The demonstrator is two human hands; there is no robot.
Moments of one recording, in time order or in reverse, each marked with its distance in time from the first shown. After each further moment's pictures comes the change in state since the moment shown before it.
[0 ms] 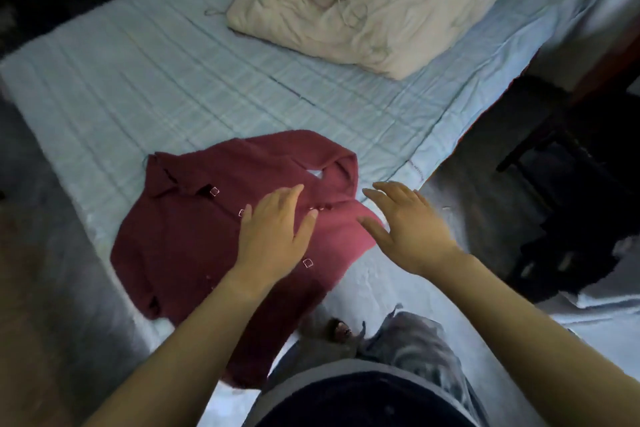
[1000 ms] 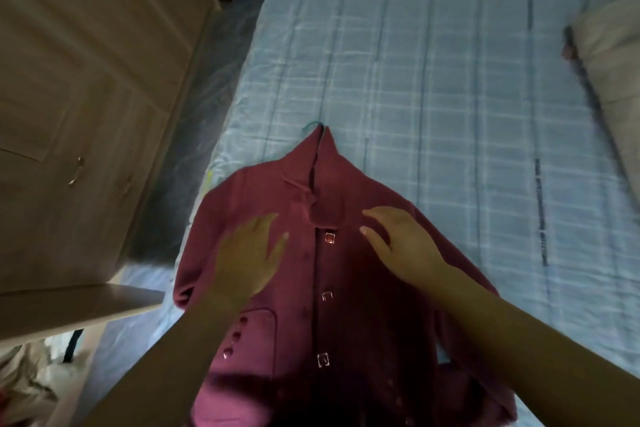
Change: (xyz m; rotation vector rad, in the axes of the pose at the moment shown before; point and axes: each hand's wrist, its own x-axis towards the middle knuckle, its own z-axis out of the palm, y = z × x) left_hand 0.120 -0.304 0.038 -0.109 0.090 -1.035; right_hand 0.464 -0.141 0.214 0.145 -0.654 -0.676
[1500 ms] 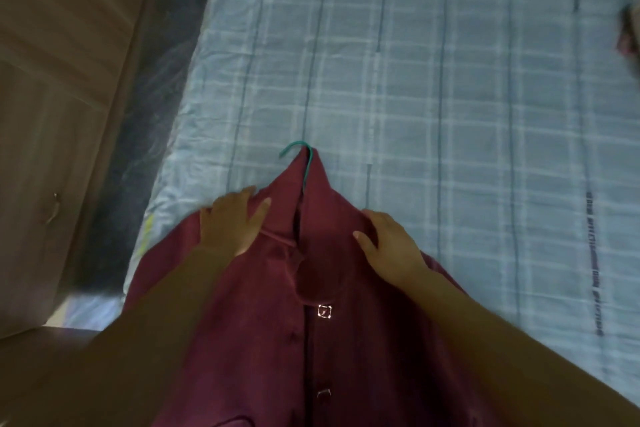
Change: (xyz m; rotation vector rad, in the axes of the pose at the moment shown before) left_hand 0.228 -0.072 0.100 0.034 -0.205 -0.239; right_hand 0.160 0.081 0.079 0.038 -0.115 0.276
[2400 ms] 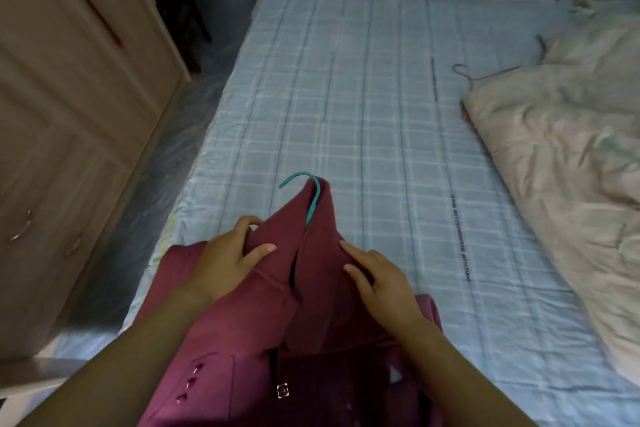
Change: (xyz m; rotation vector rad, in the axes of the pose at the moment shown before) left_hand -0.273 0.058 -0.096 -0.391 0.144 0.438; right_hand -0.264 -0.011 -0.075 0.173 0.379 -0.302
